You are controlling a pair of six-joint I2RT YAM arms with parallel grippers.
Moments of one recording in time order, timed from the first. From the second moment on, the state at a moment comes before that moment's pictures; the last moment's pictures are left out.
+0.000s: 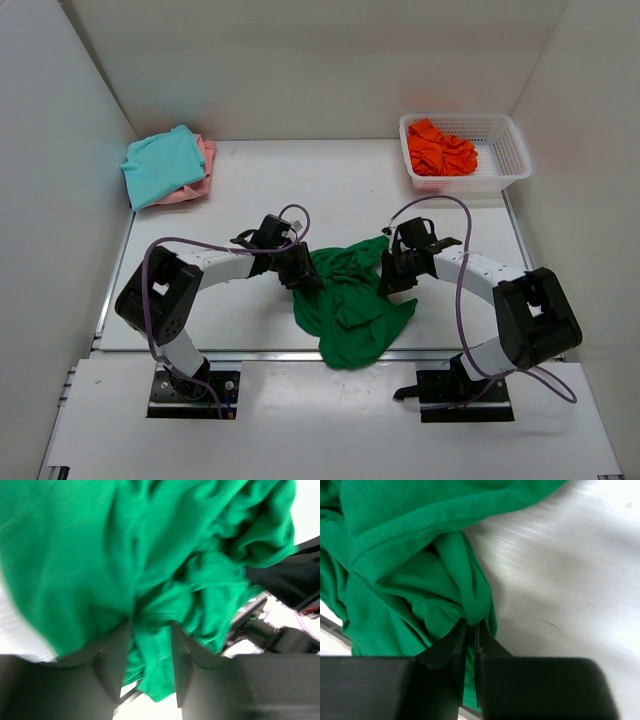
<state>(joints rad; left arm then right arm) -0.57 1.65 0.84 -0.15 0.44 -0.79 0.39 1.46 0.75 -0.43 -0.33 0.24</state>
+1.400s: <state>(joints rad) -0.26 1.26 1.57 -0.66 -0.21 -0.43 0.16 0.92 0.81 -0.38 -0.42 0.39</state>
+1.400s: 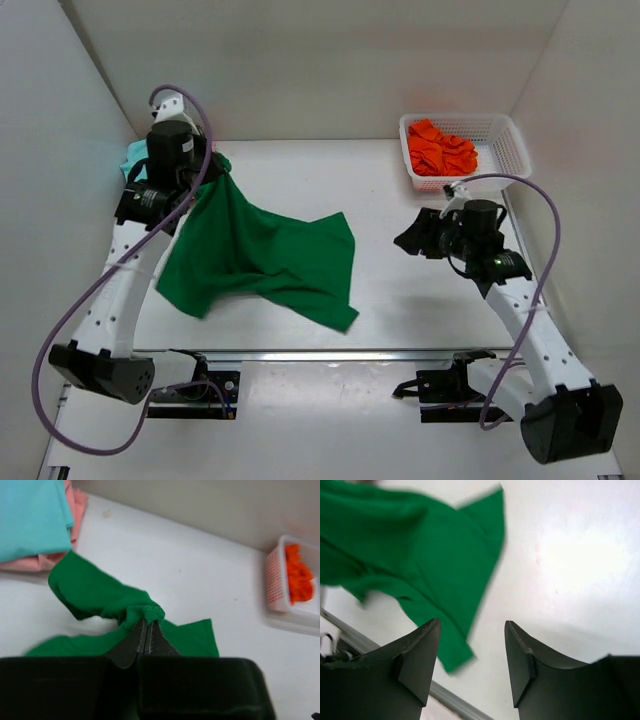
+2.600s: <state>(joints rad) 0.08 1.03 0.96 -0.73 -0.16 -0.58 0.83 1.63 0.79 -0.15 -0.54 0.25</state>
